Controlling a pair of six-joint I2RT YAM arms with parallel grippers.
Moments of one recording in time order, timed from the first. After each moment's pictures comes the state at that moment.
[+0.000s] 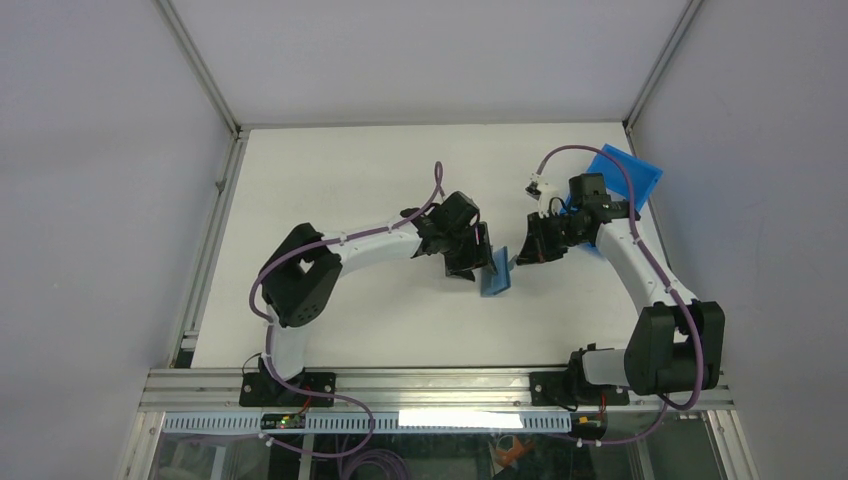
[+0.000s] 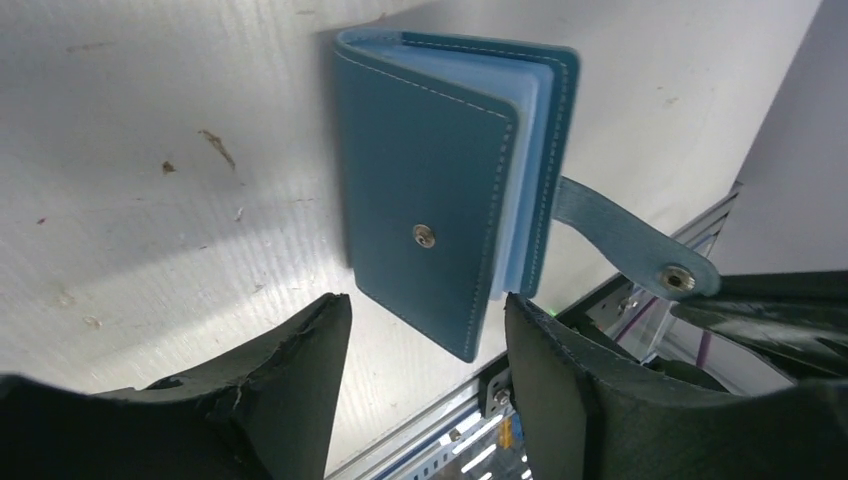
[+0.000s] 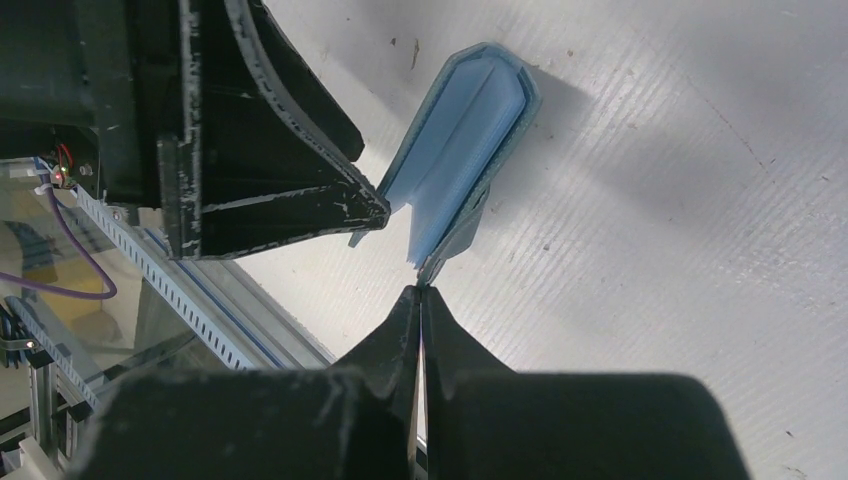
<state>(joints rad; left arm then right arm) -0.91 1.95 1.41 -0.38 0.24 -0.99 0.09 1.32 0.98 -0.86 -0.64 -0.20</state>
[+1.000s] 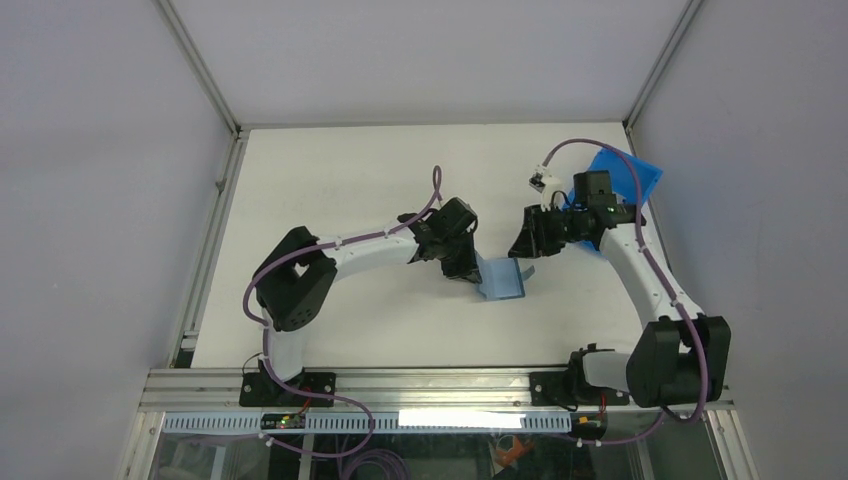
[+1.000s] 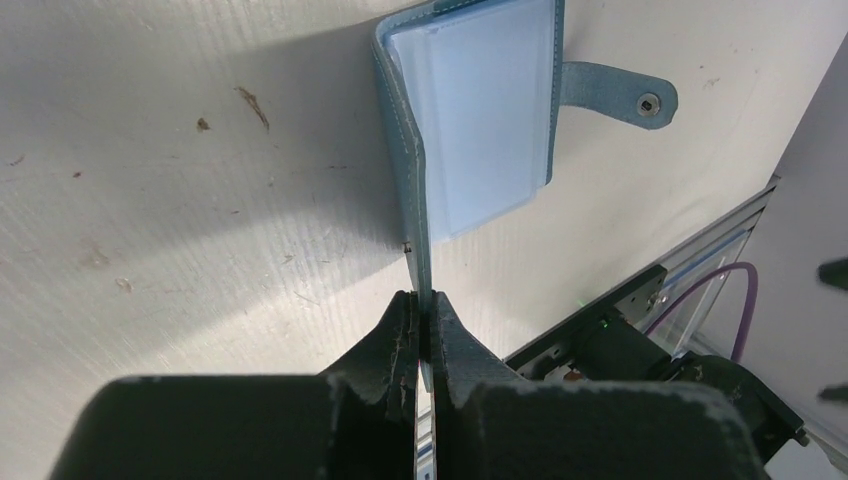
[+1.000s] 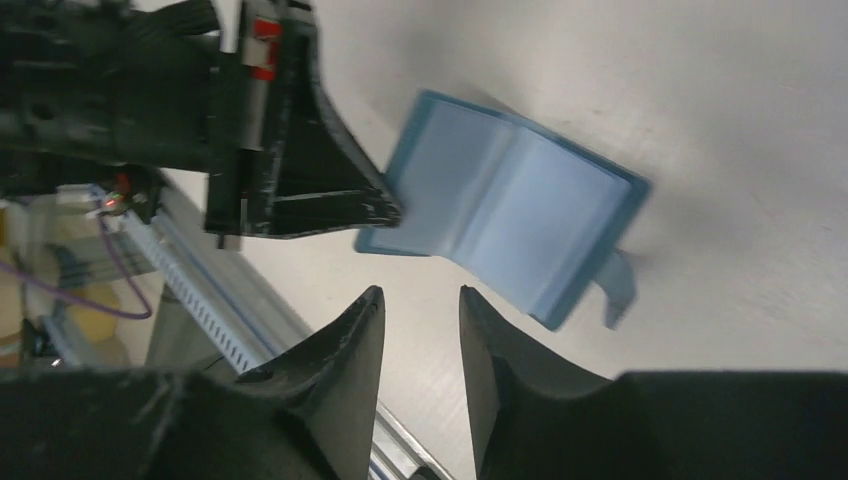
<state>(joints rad) -0.92 1.92 1.36 -0.40 0.20 -0.98 0.09 1.28 1.01 -0.83 -0.66 -0.15</state>
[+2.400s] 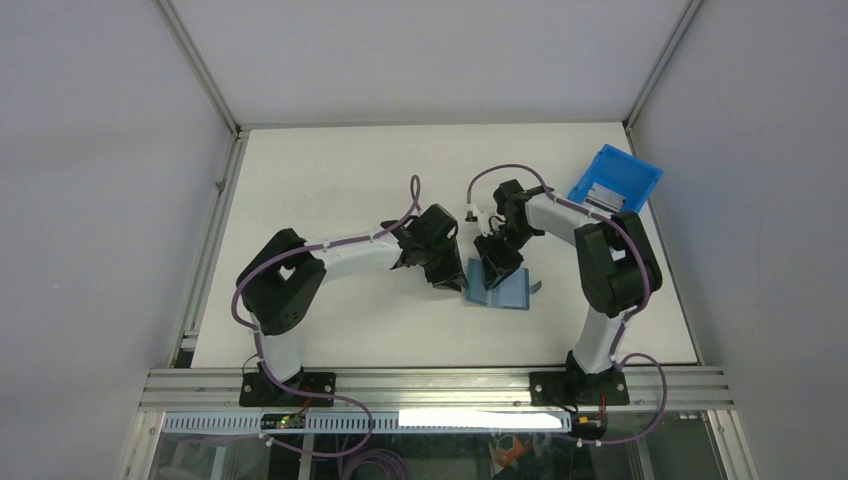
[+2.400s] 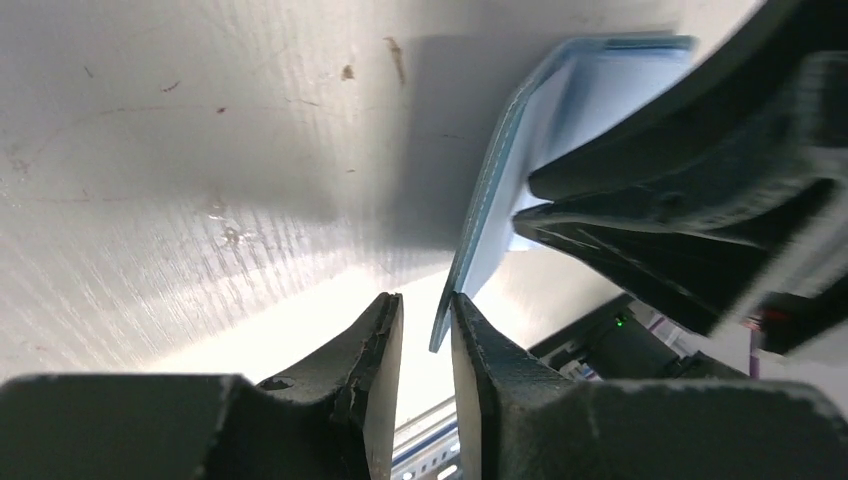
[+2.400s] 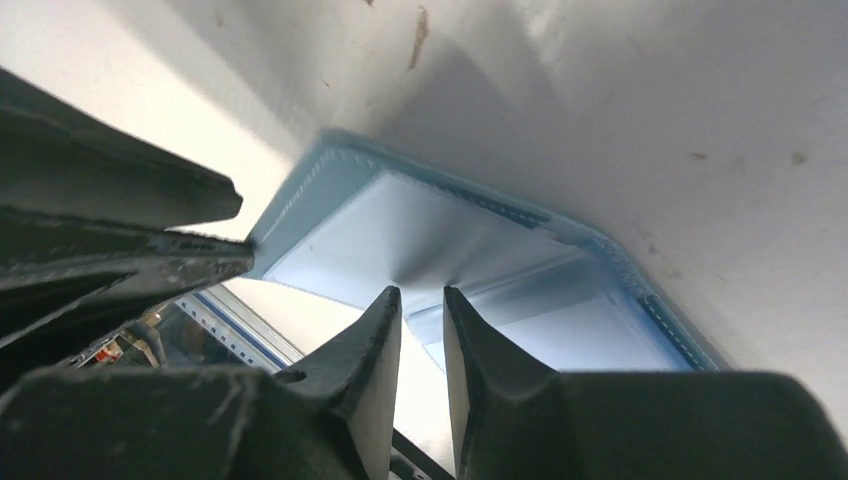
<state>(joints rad) -0.88 1.86 1.19 -0.34 0.24 -1.04 0.39 1.82 1.15 -0.90 -0.49 -0.20</state>
